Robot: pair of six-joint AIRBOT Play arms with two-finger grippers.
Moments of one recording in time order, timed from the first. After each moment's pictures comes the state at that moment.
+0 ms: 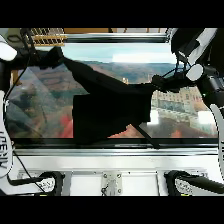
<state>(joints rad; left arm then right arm) 0.04 -1.42 1.60 0.99 -1.08 -1.53 0.07 -1.35 1.37 -1.27 1.10 1.77</state>
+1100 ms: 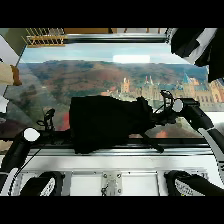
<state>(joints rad) 0.04 -0.78 0.41 1.02 -1.03 -1.53 0.13 -1.22 0.87 -1.37 1.08 1.73</state>
